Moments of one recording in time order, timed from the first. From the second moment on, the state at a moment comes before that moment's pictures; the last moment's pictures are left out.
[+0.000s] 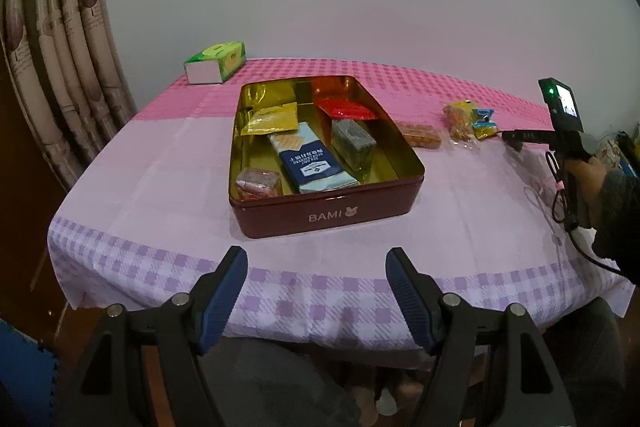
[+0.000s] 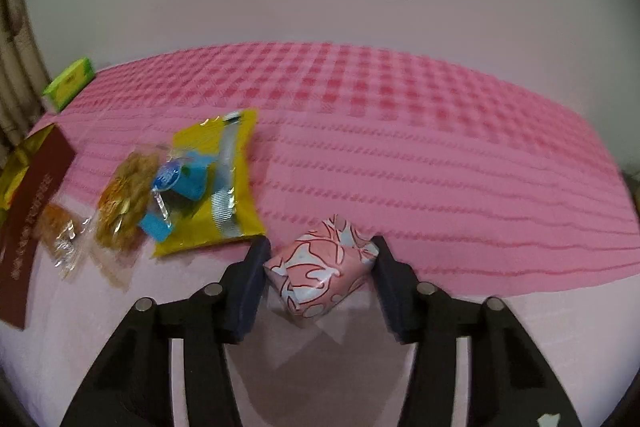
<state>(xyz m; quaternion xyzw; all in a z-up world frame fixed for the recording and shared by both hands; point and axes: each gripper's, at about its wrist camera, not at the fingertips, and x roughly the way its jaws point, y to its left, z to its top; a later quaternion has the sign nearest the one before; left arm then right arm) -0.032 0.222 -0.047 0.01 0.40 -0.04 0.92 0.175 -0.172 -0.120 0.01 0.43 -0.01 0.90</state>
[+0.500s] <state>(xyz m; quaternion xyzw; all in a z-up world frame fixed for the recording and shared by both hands) -0.044 0.222 -0.027 0.00 0.36 -0.05 0.93 0.113 -0.149 -0.059 -0.05 0.38 -0.02 0.92</state>
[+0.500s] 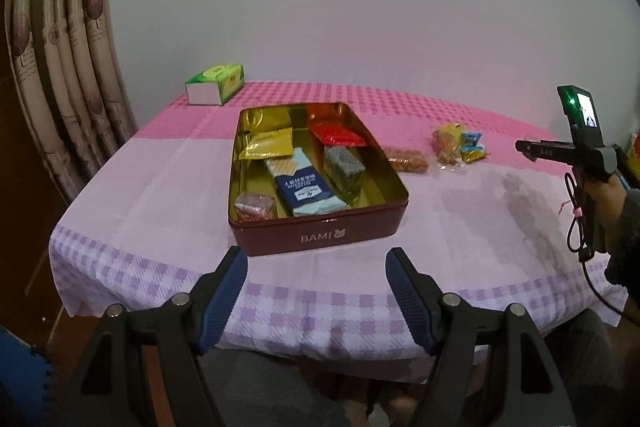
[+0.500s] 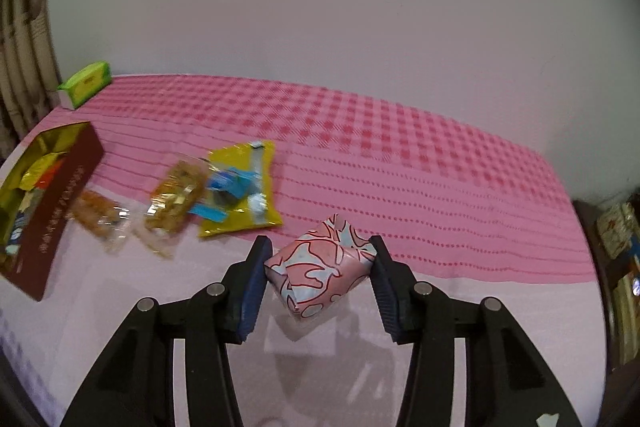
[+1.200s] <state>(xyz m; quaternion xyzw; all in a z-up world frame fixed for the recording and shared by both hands) -0.062 0.252 0.003 -0.07 0.32 -0.01 0.94 0.096 -0.008 0.050 -0.13 0.31 0.04 0.94</state>
